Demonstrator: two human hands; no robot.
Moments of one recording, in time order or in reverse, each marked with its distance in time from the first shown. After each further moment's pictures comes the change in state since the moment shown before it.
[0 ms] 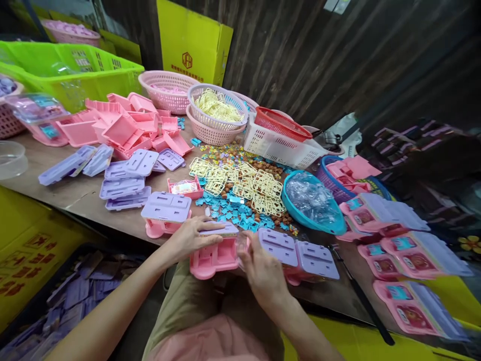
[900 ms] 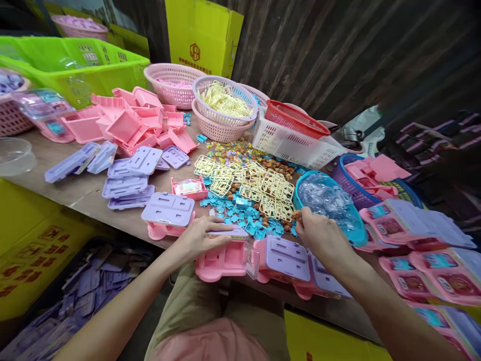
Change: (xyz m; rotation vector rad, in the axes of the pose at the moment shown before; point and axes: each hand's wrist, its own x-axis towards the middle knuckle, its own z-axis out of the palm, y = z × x) left_hand 0.018 0.007 0.002 -0.007 -0.025 -0.059; right_hand 0.082 0.072 -0.048 -0.548 -0.550 0.255
